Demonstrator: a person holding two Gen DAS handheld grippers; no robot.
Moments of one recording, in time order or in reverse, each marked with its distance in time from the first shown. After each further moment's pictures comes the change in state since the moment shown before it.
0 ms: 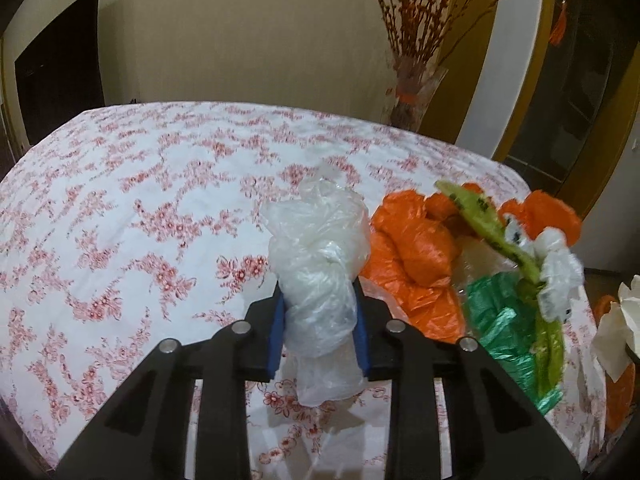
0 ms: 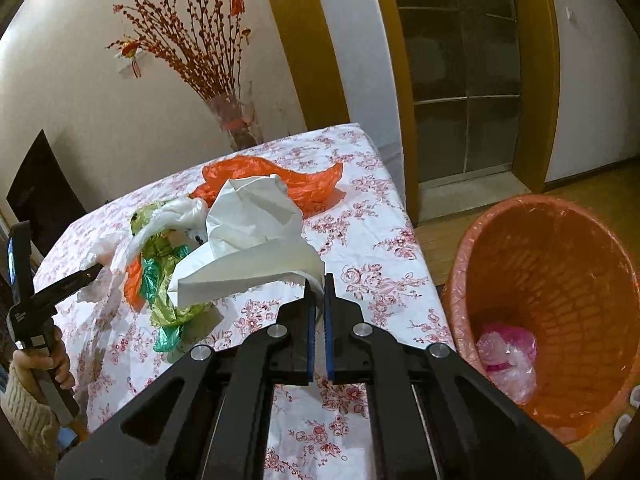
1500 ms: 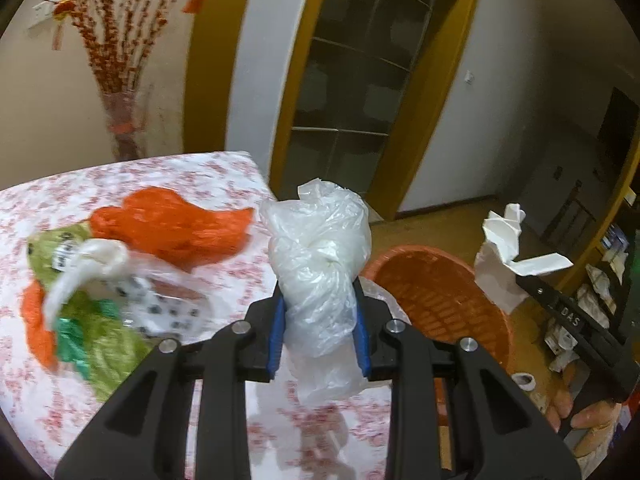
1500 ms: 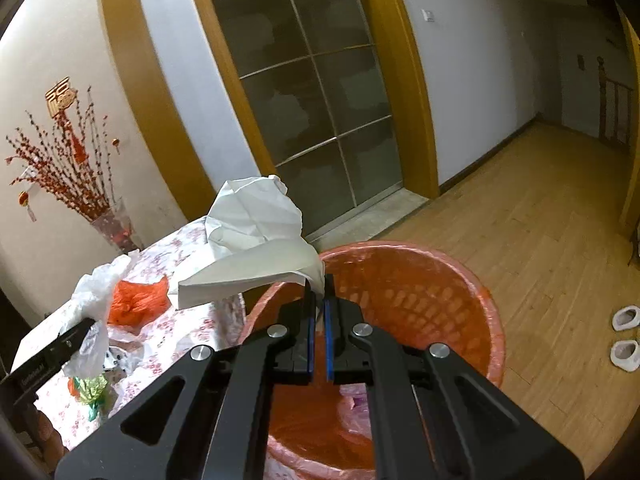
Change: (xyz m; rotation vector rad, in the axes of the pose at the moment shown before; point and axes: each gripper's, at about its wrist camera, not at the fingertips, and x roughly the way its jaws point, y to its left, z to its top) left arm -0.072 -0.294 -0.048 0.334 0.007 -0.531; right arm -0.091 -0.157 0.012 0.293 -0.221 -0.296
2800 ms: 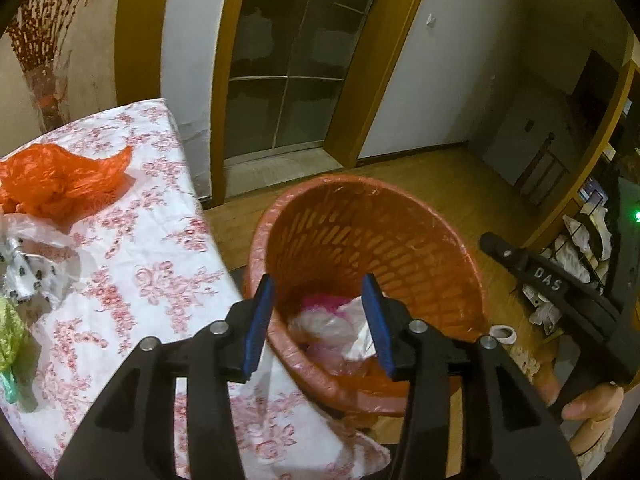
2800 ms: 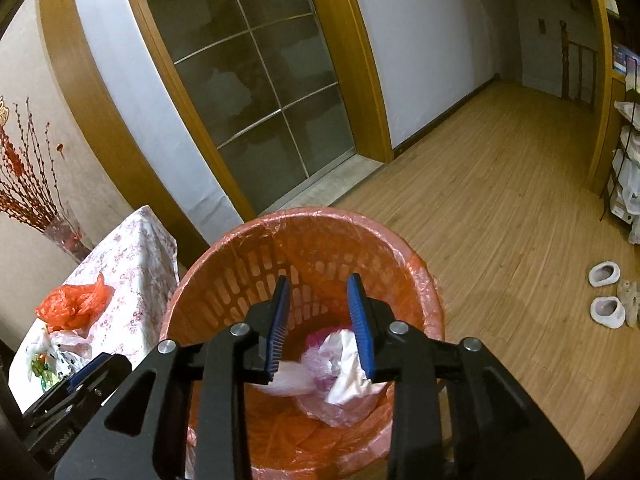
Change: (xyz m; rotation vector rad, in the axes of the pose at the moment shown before) left arm 0.069 -0.066 -0.033 0.073 0.170 -0.103; right arm 0.024 -0.054 -0.006 0.099 0.104 -0.138
